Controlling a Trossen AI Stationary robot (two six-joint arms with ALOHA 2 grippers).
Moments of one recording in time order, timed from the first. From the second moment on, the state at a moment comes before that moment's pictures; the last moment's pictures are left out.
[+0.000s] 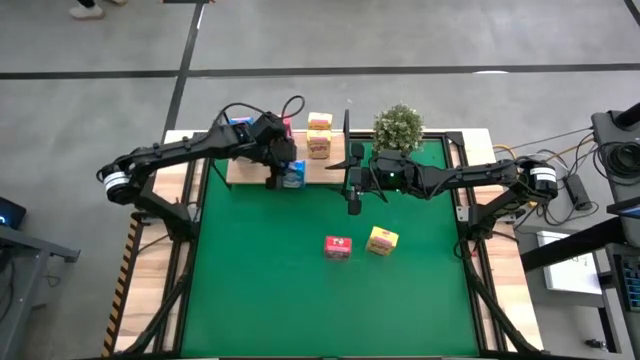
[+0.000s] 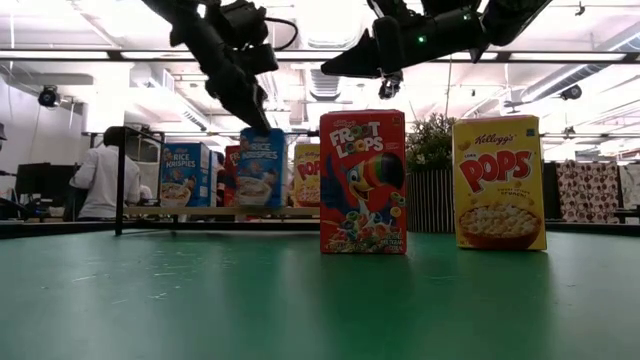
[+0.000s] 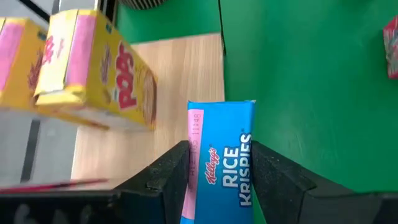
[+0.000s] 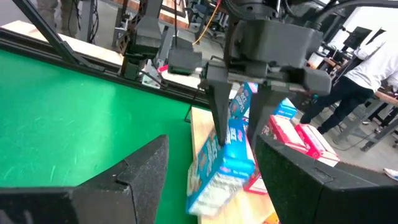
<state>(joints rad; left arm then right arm) 0.49 1.46 1.19 -0.64 0.13 0.52 -0.19 1.46 0.89 0.40 -0.06 -0.40</state>
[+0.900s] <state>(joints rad) 0.61 1.23 1.09 -0.93 -0.08 0.54 -0.19 1.46 0.89 0.40 -0.06 -0.40</state>
